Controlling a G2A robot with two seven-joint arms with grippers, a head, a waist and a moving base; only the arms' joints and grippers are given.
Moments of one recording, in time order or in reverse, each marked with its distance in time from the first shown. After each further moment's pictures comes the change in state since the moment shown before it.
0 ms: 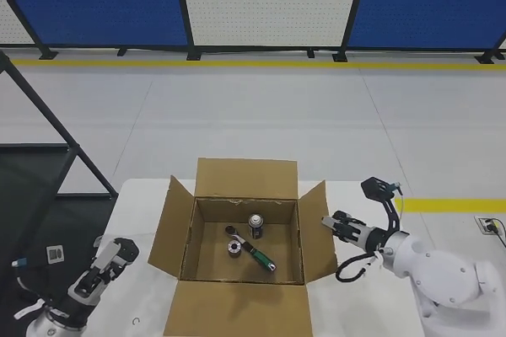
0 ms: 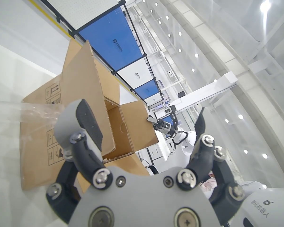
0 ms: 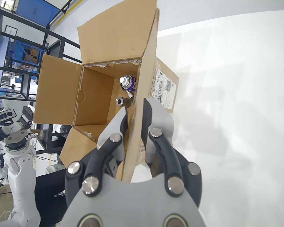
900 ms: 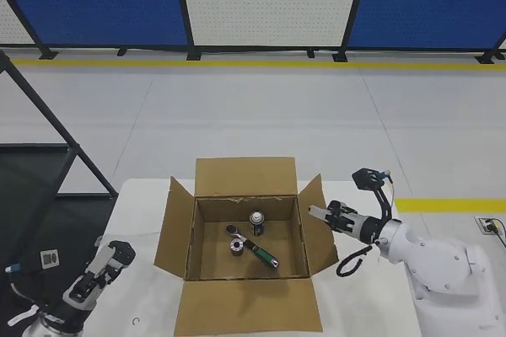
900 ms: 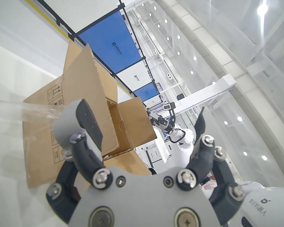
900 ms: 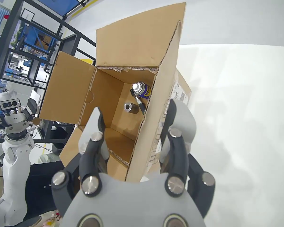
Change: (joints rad) left arm 0.025 -0.008 -0.017 -0.013 -0.014 -0.016 -0.005; right arm 0.083 -0.032 -0.008 0.117 -0.003 -0.150 0.026
